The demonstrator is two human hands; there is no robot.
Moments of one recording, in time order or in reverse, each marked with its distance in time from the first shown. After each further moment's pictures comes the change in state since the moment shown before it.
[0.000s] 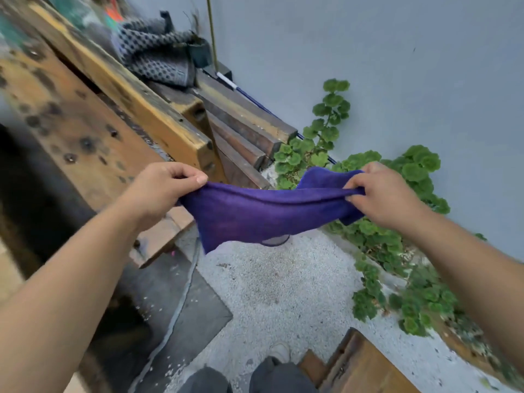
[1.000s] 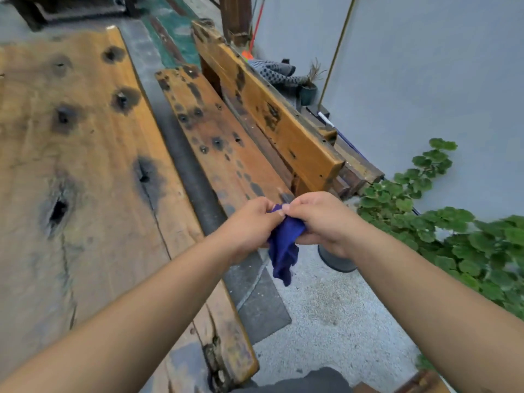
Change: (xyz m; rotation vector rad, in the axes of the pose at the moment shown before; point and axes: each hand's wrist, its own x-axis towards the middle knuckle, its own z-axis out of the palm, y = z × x) left_hand -0.247 -0.066 -0.180 -0.205 0.003 -0.110; right_hand -0.125 -0.442 0.066 0.992 -0.599 0.095
